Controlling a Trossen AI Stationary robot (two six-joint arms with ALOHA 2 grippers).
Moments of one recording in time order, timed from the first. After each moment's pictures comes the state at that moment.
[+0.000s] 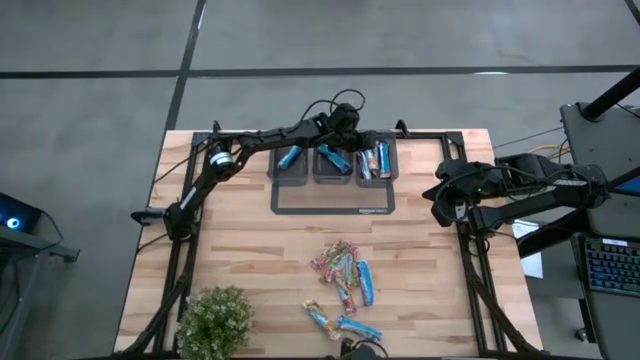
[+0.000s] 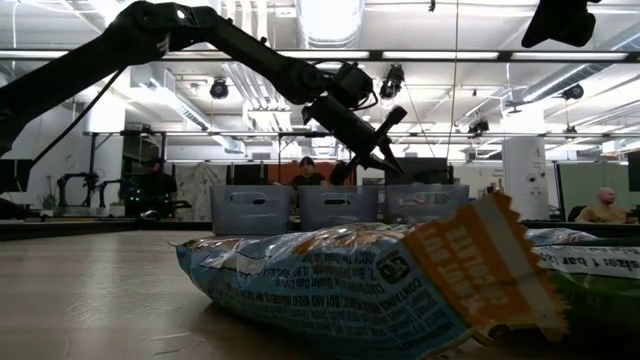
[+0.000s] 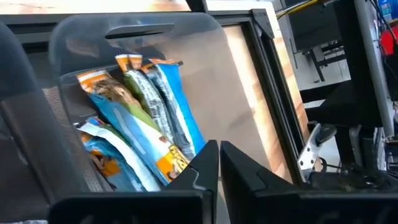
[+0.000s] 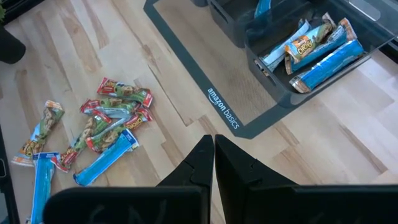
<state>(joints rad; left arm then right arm) 0.46 2.30 1.99 -0.26 0.20 -0.90 0.09 0.82 1.10 -1.17 0.24 0.65</state>
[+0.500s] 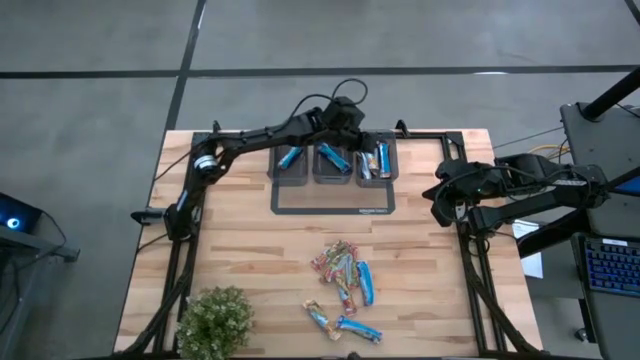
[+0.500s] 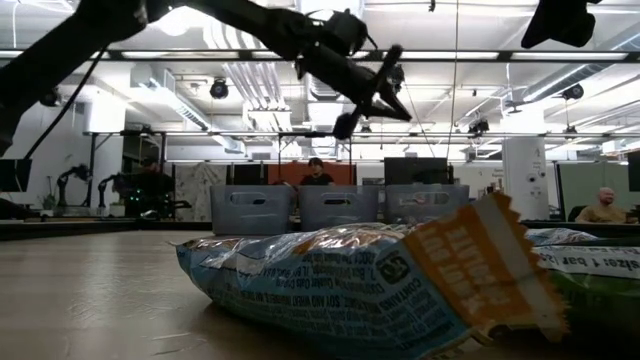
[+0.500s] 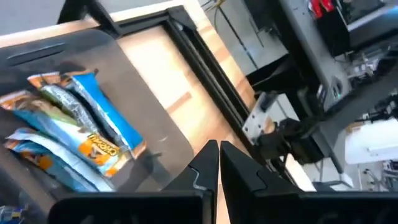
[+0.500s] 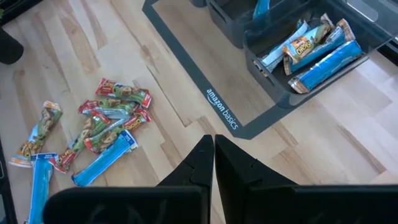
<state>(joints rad) 0.40 2.14 1.99 -0.33 0.25 -0.74 0.09 0.82 1.10 -1.17 0.25 0.65</state>
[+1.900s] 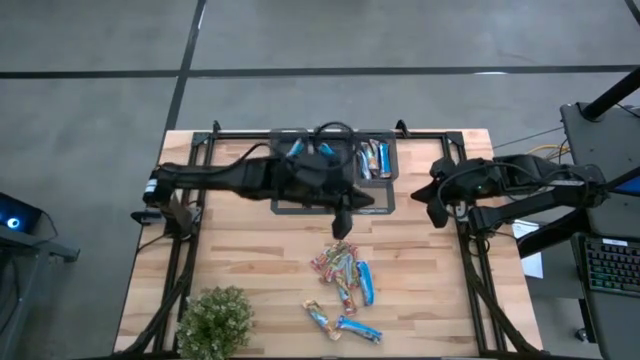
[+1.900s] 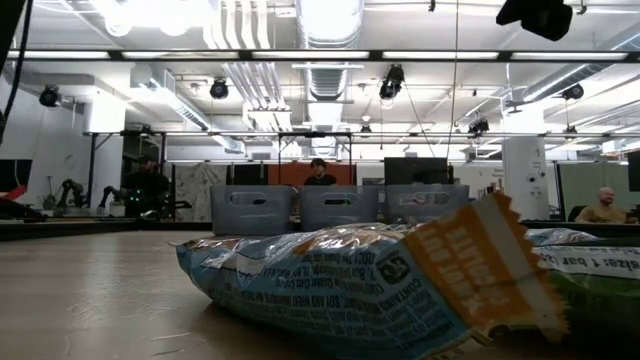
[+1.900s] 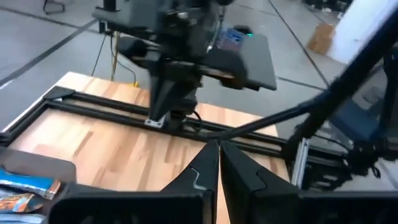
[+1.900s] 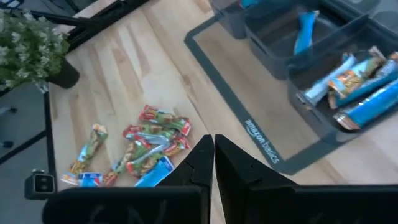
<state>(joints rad) -0.11 1.76 1.99 -0.52 -0.10 -0.28 0.09 0.84 1.10 -0.98 0.18 0.63</state>
